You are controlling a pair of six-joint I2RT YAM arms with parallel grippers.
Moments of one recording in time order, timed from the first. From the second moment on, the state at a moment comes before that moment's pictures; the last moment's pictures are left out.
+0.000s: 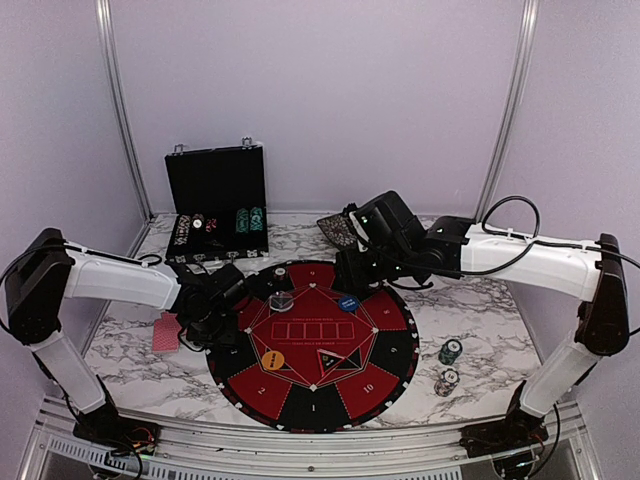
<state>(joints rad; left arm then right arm) -0.80 1.67 0.92 -0.63 -0.24 -0.76 0.92 1.59 1.31 -0.50 0.28 0.39</state>
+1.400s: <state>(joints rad) -0.76 1.61 1.23 -0.75 -0.15 -0.49 0.86 1.45 1.22 -0.62 0.34 0.46</state>
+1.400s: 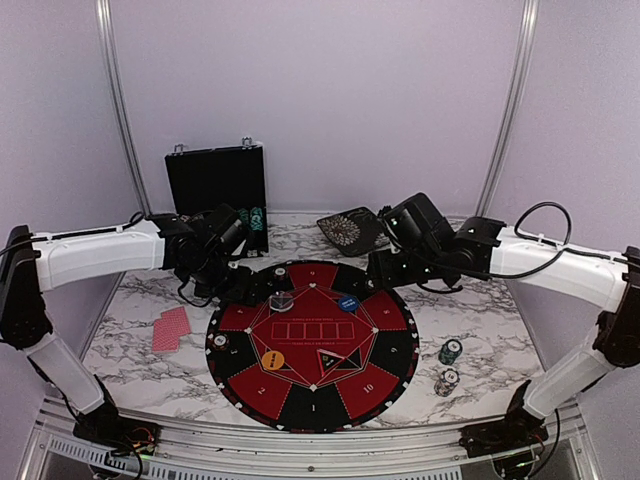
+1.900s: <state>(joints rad) -0.67 1.54 1.26 -0.71 0.02 -0.37 0.65 1.23 0.96 -0.78 0.30 0.55</state>
